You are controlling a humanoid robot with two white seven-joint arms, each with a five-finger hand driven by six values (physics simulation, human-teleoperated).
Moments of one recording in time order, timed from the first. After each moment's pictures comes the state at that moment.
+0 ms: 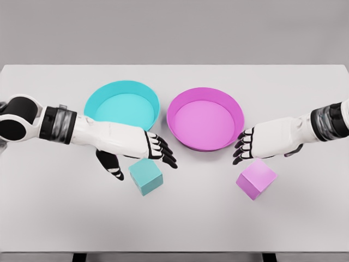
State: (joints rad) left arm -1.06 0.88 -1.26 -1.76 0.09 -0.50 -0.61; right arm -1.27 -1.06 1.47 -1.76 0.33 -0.61 0.61
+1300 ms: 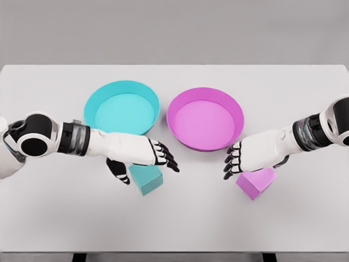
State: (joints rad) left arm -0.88 0.80 -1.14 -1.73 -0.10 -0.43 -0.61; right arm -1.27 -0.99 1.54 -1.76 0.33 -0.61 0.61
